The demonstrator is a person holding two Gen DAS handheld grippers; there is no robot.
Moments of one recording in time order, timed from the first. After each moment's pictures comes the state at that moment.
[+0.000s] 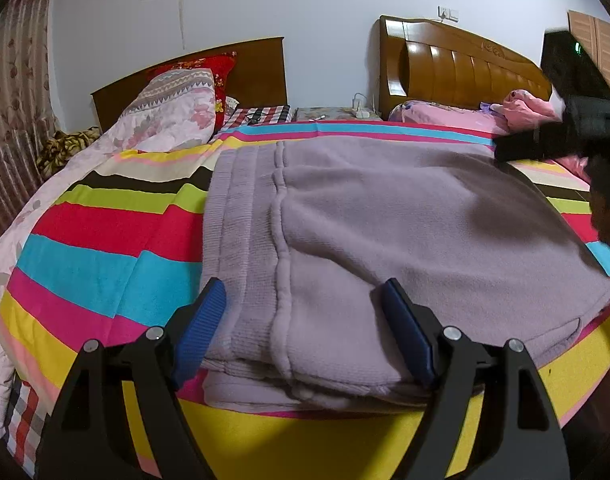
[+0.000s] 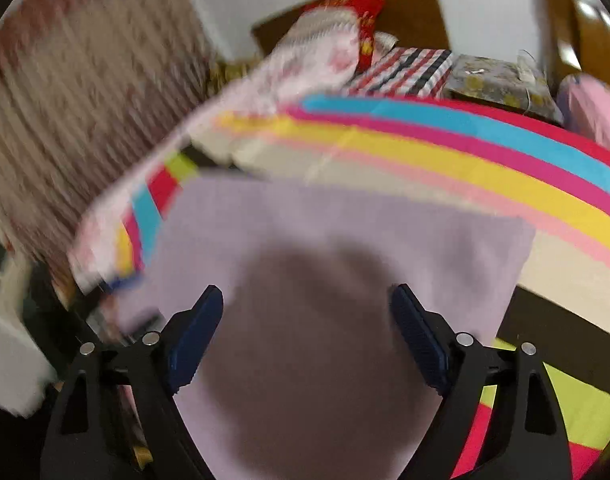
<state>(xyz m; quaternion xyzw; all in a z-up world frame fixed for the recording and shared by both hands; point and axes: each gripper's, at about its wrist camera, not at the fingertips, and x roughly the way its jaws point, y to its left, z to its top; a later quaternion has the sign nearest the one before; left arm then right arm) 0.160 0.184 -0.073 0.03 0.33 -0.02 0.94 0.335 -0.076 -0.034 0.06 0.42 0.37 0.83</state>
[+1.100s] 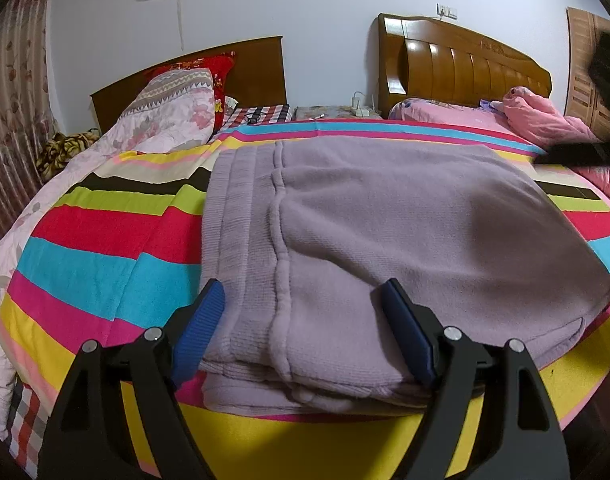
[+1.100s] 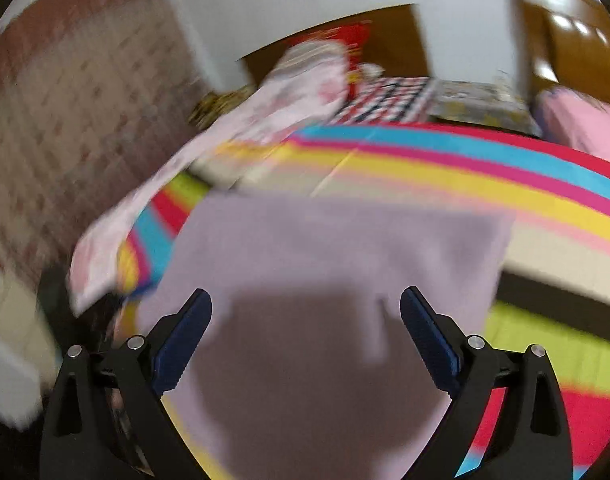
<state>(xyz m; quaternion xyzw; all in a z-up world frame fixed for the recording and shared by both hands) 0.162 0.179 -0.072 0.04 0.33 -0.02 0.94 0.256 -0.057 -0.035 0.02 0.39 0.34 0.86</state>
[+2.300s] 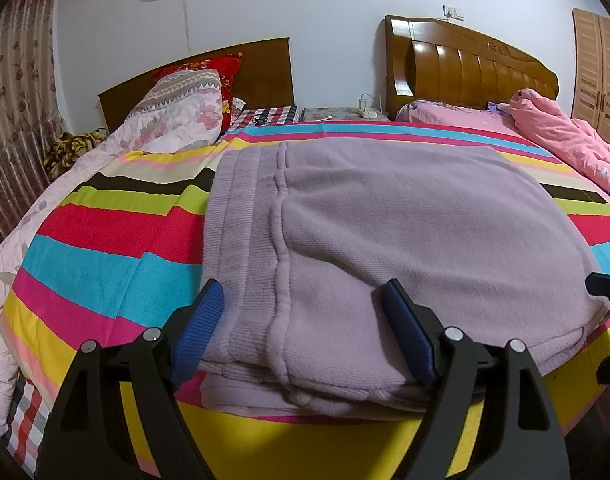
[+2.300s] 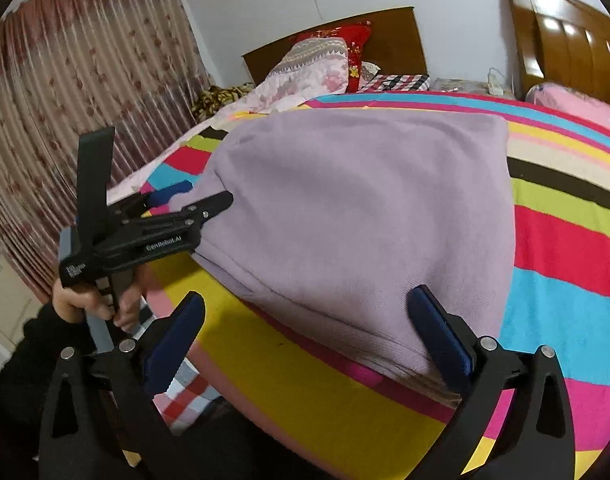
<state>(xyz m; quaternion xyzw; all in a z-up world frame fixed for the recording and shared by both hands) 0.162 0.176 -0.074 0.04 0.33 -0.01 0.94 0.158 -0.058 -0.080 0.03 0.37 0.31 0.88</state>
